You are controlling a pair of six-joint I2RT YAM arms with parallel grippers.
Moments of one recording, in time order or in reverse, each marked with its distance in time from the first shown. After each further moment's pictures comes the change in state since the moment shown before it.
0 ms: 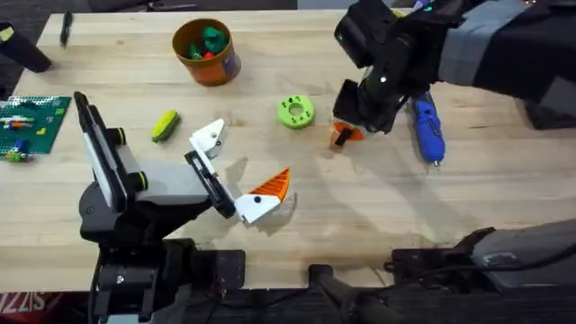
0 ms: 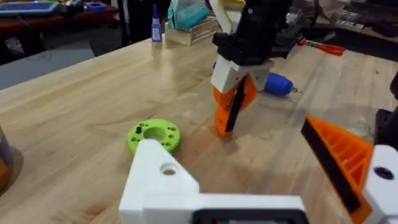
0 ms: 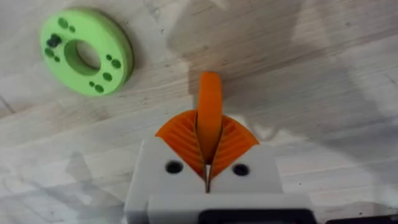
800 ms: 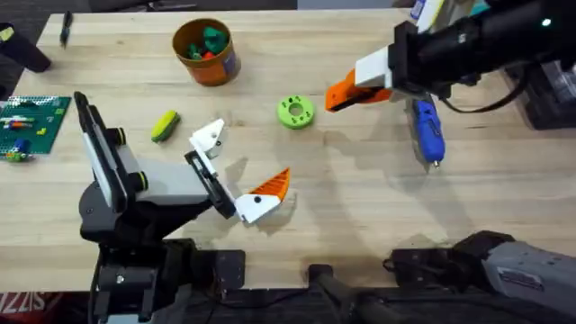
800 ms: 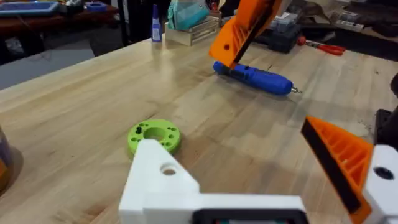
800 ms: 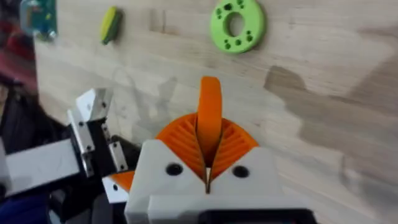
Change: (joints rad) left arm 0.000 0.000 0.000 0.000 0.000 0.000; right arm -0.153 -0.359 0.068 -0.040 -0.402 -0.500
